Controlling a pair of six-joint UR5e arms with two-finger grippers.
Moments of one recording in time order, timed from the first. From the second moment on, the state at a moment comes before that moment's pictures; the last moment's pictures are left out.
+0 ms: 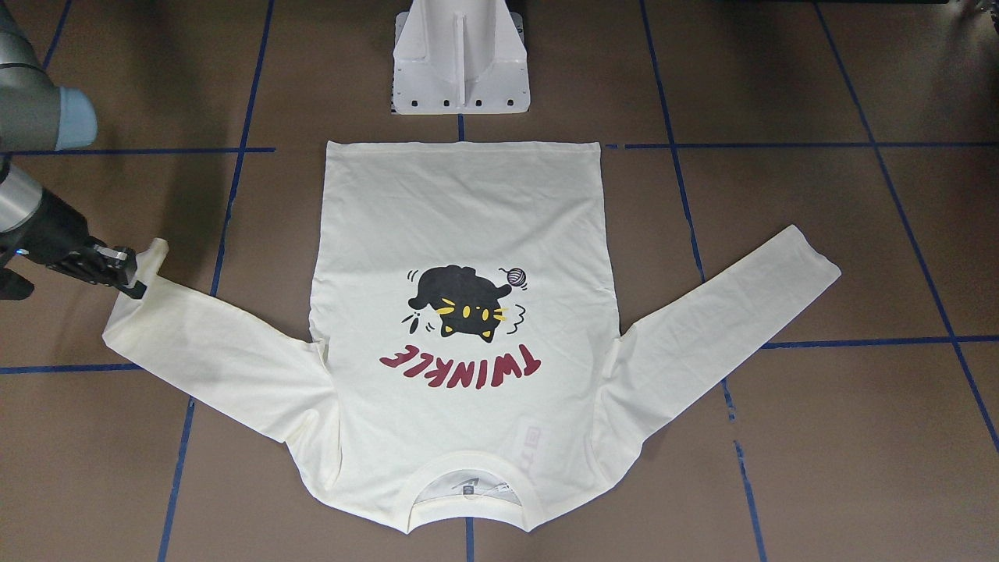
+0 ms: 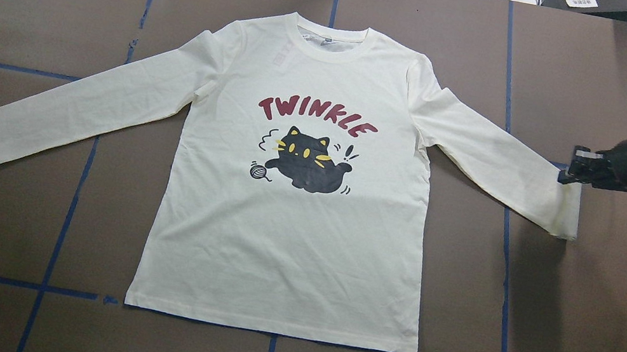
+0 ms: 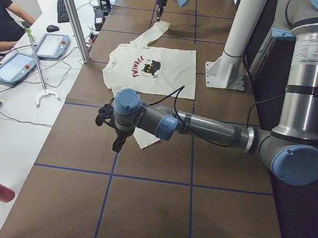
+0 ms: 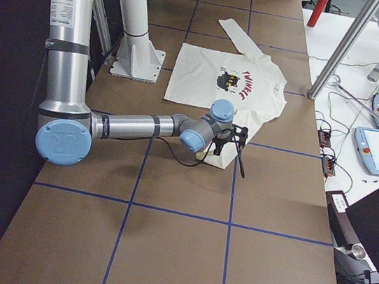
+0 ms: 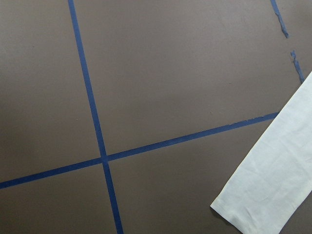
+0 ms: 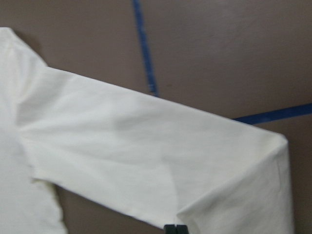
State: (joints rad) left arm -1.52 -1.58 -1.71 -1.77 -2.45 -0.04; right arm 0.96 -1.41 1.68 -0.93 2.24 1.24
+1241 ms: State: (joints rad) left arm -1.52 -1.58 -1.70 -1.83 -2.46 -0.04; right arm 0.49 -0.40 1.07 -1.13 1.65 1.62
